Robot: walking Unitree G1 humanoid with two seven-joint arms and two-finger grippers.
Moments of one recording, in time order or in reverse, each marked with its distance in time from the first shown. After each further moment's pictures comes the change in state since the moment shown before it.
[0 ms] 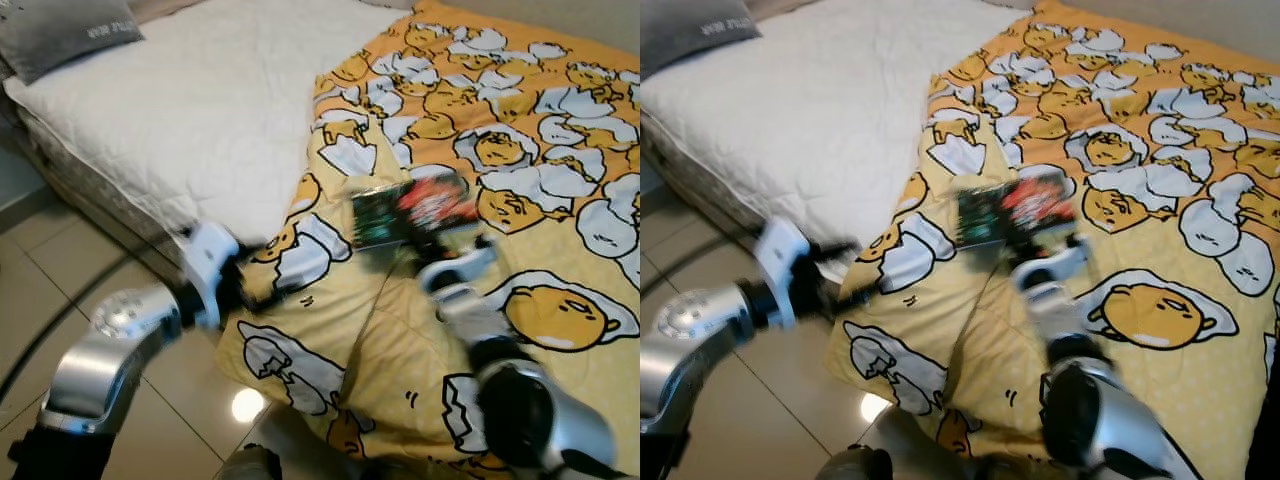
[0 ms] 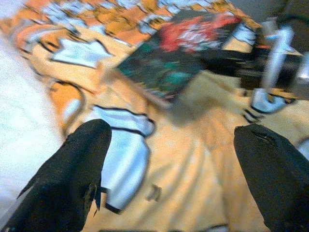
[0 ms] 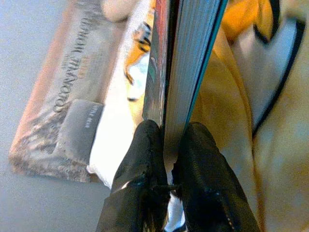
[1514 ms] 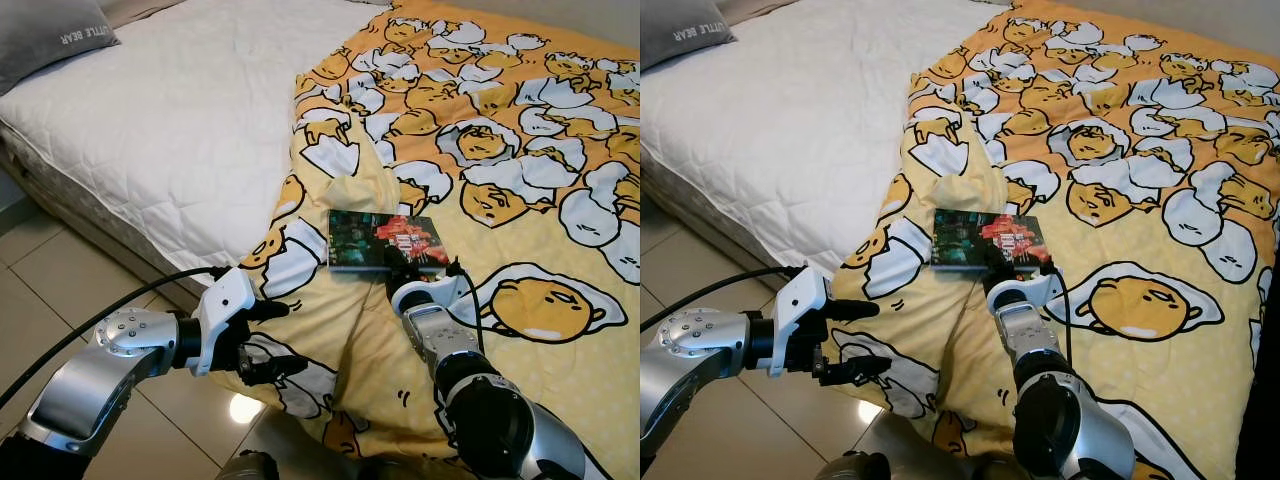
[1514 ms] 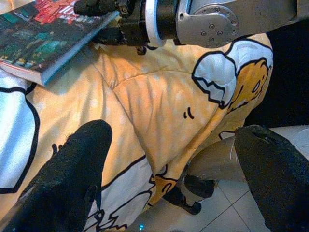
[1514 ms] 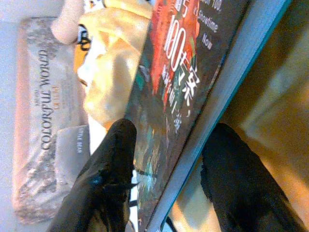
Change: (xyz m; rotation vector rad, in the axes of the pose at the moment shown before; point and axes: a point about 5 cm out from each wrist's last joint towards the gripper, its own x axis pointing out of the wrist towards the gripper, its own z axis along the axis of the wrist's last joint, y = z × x) left arm -0.013 -0.035 -0.026 0.020 0.264 -0.411; right arm -0.001 -0.001 -0.062 0.324 0.016 -0.194
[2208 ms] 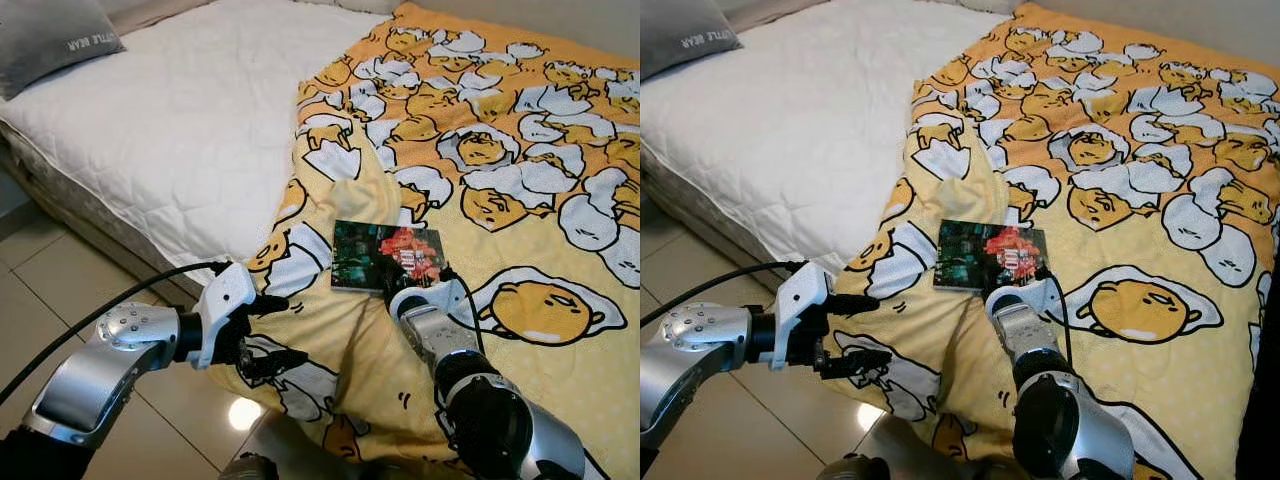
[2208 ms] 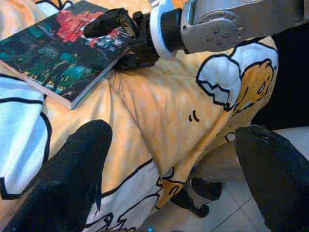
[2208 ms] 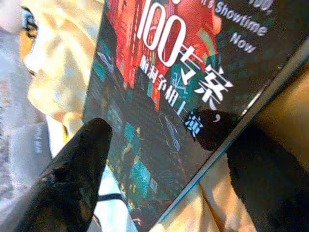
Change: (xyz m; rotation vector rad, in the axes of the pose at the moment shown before) left arm 0.001 0.004 0.003 0.021 -0.006 0.007; right arm -0.001 -0.010 -0.003 -0.033 0.025 -0.195
